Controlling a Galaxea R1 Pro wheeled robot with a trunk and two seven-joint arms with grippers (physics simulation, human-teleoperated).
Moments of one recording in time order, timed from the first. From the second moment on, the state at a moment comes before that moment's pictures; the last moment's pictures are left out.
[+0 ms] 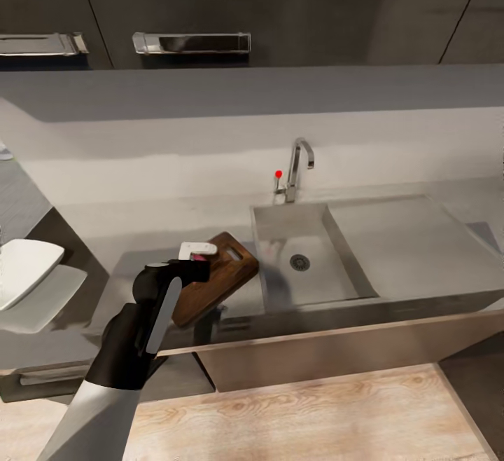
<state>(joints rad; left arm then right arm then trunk) -0.66 -0.09 -0.16 -1.47 0.13 1.00 0.17 0.00 0.04 0.01 -0.52 0.00 -0.39 -0.11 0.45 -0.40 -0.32</state>
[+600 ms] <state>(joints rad) -0.66 -0.10 -0.16 -1.47 0.13 1.00 0.17 0.00 0.04 0.01 -0.52 0.00 -0.39 -0.11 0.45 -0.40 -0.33</state>
